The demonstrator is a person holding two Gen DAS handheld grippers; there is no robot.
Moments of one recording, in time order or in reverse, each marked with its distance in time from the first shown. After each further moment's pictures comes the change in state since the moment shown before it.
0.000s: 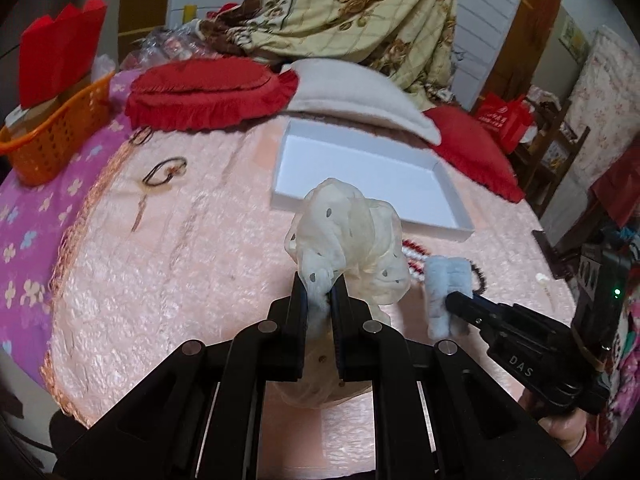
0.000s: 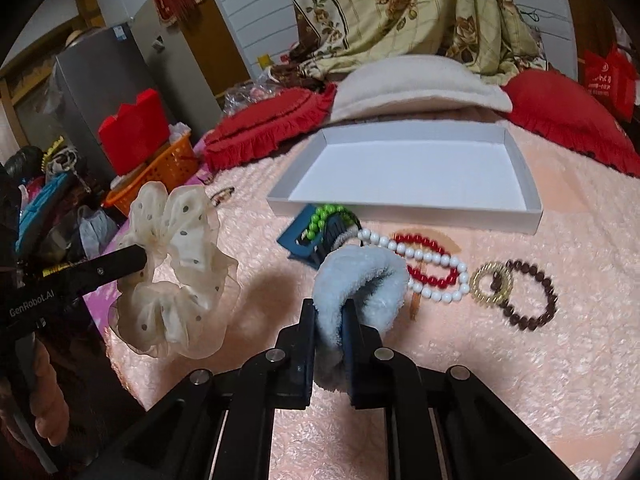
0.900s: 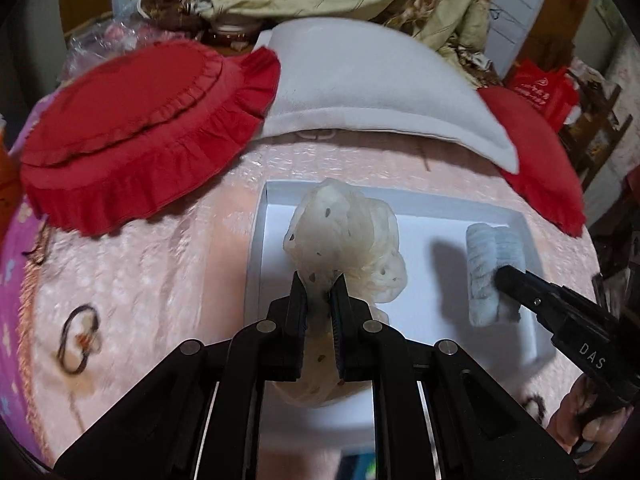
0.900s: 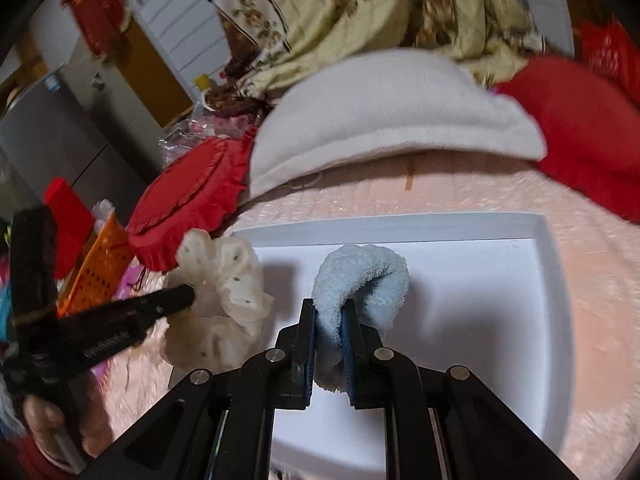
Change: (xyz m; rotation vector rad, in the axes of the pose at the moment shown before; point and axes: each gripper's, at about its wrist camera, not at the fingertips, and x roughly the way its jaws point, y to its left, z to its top) left arm 0.252 0.012 0.187 0.054 0.198 0.054; right arm 0.151 -0.105 0.188 0.167 0.048 -0.015
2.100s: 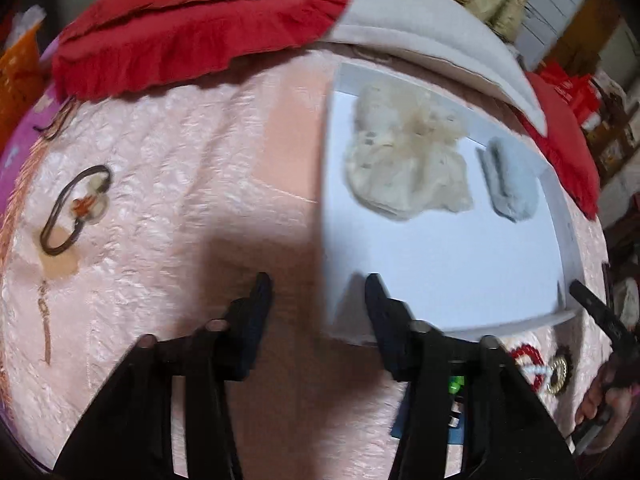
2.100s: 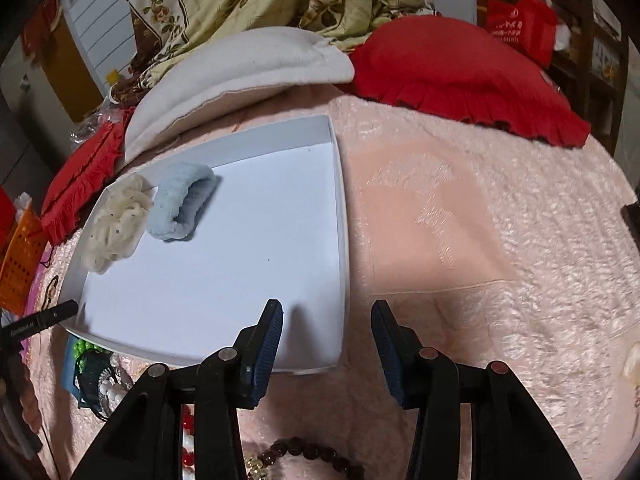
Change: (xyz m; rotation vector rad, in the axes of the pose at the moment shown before) left arm 0.001 0.037 -0.093 -0.108 0.091 -0.021; right arm -0.060 -0.101 -0.084 0.088 0.027 -0.321
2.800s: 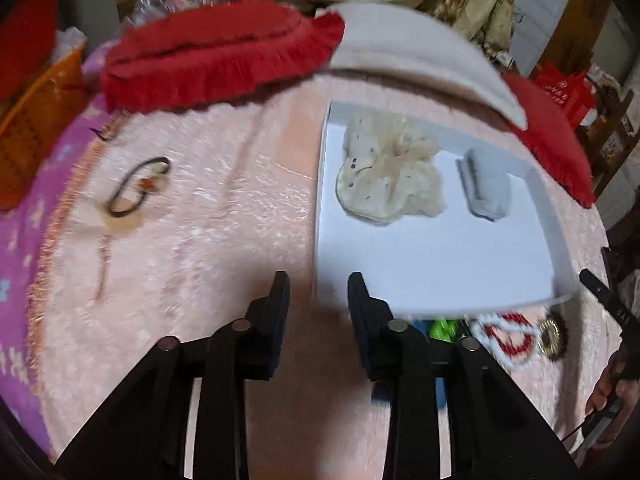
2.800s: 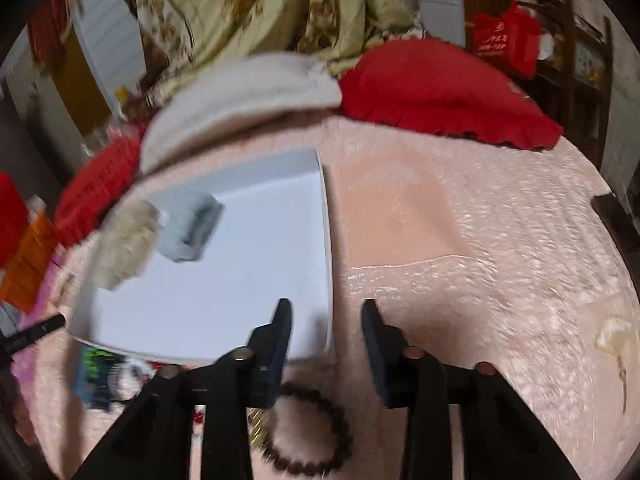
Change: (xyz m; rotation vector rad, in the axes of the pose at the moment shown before) left arm -0.076 -0.009 -0.052 0.018 -0.111 0.102; right arm -0.062 -0.008 -0.033 0.009 -0.100 0.009
